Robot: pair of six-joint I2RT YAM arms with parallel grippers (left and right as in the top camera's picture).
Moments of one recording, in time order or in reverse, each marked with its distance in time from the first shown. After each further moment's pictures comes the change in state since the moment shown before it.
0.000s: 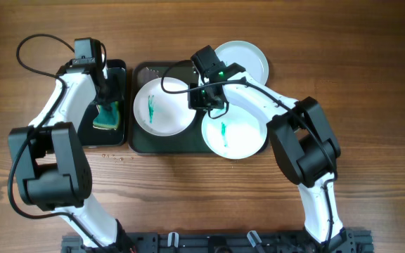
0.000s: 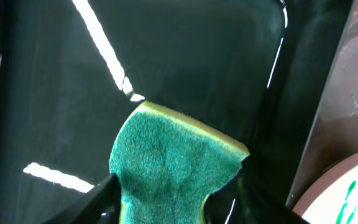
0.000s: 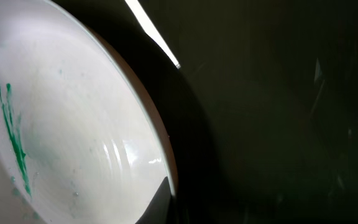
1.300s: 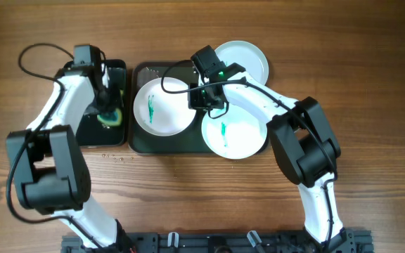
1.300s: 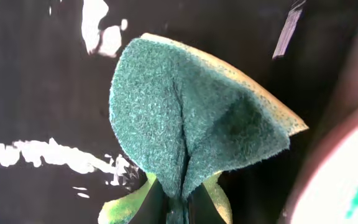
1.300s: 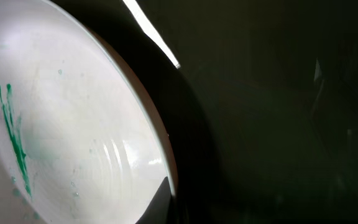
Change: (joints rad) left arm 0.011 -0.025 -0.021 -0.112 0.044 0.007; right arm 0.000 0.000 0.000 0.002 -0.001 0.001
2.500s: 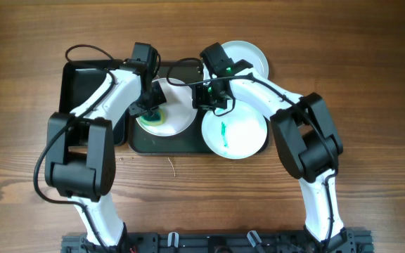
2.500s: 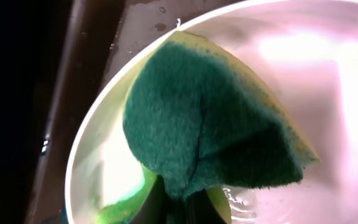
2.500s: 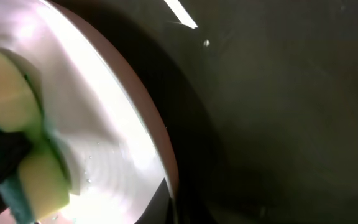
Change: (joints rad) left arm -0.293 0.105 0.067 -0.045 0.019 -0.425; right arm -0.056 0.024 0.002 -0.011 -0.172 -0.016
